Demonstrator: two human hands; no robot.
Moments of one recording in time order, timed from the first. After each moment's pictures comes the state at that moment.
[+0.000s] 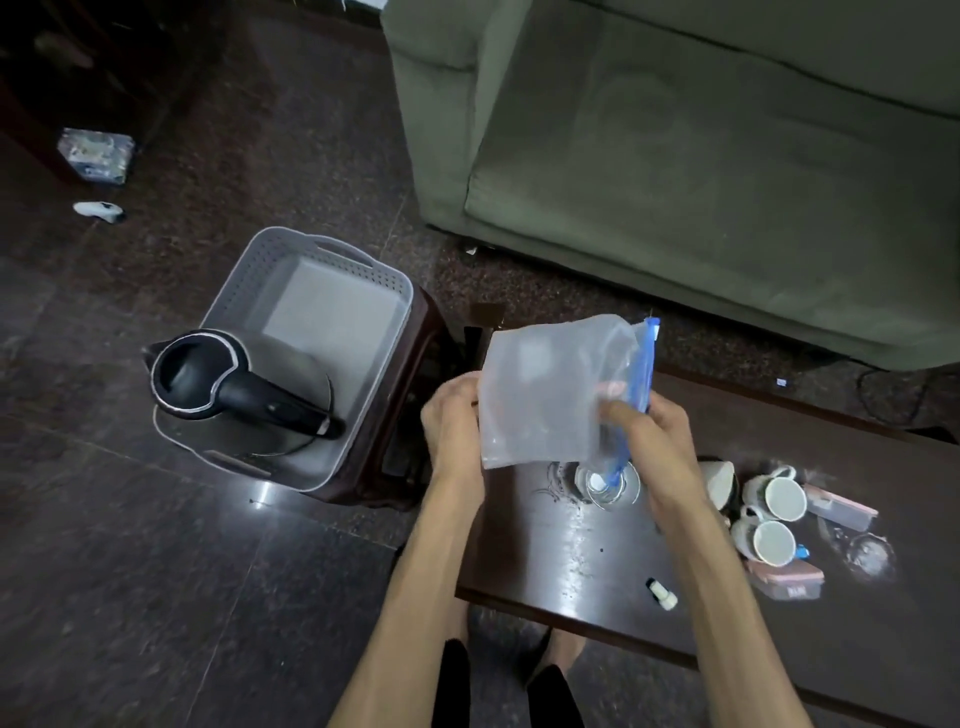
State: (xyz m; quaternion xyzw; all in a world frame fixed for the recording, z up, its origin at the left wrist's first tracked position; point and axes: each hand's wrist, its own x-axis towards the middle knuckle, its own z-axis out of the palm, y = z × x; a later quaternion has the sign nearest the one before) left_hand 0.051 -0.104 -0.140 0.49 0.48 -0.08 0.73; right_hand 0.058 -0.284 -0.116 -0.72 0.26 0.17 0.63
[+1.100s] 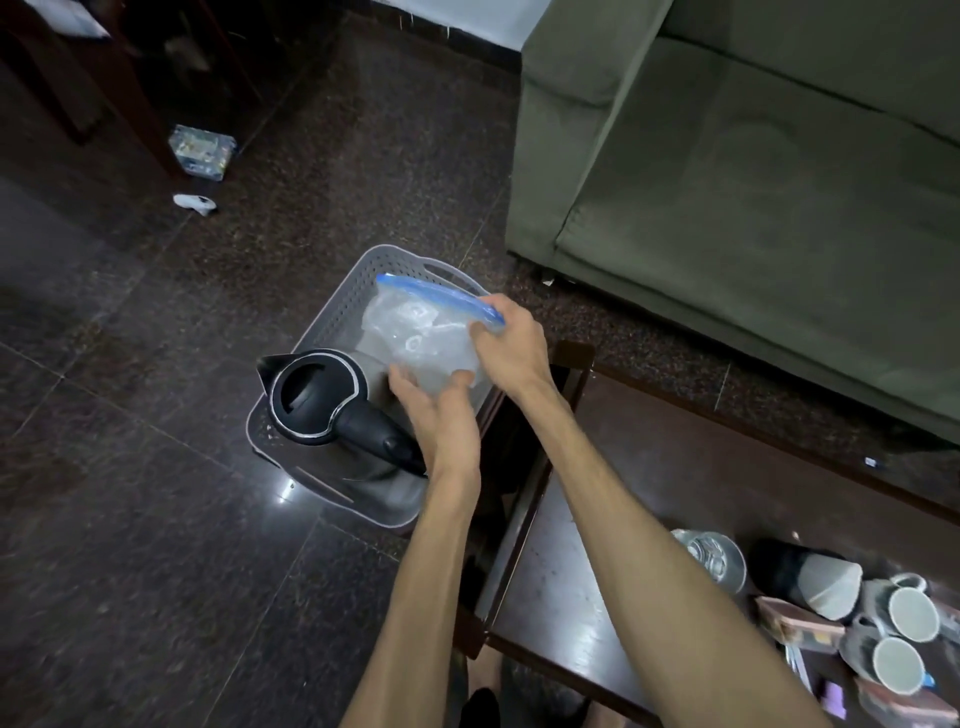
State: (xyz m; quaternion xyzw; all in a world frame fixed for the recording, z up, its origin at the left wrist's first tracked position) left_hand 0.083 0.022 -0.174 0.52 0.48 0.12 0.70; right_hand 0.176 -0.023 -0.176 -0.85 0.02 0.22 0.47
